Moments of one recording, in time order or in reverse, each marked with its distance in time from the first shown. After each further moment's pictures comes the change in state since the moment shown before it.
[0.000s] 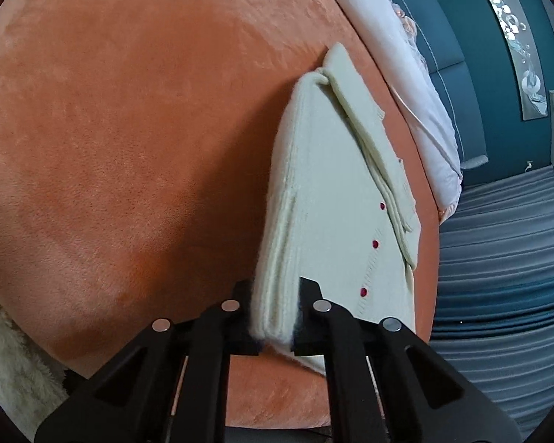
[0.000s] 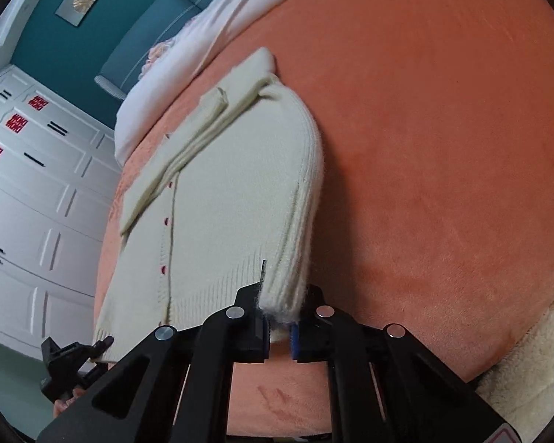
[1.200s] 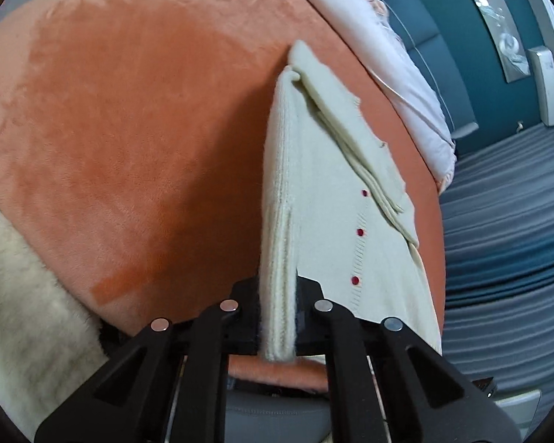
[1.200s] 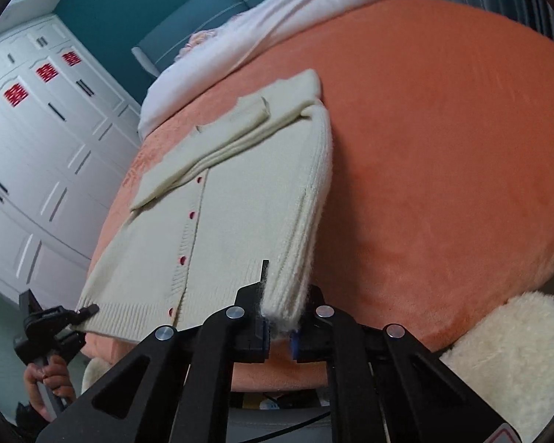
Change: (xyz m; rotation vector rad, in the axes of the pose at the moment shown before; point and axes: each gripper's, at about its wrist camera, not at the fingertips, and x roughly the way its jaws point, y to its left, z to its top) left arm -0.047 -0.009 -0.033 0.142 0.023 0.027; right arm -0.054 0.027 -0.016 -0.271 -0.030 -0.021
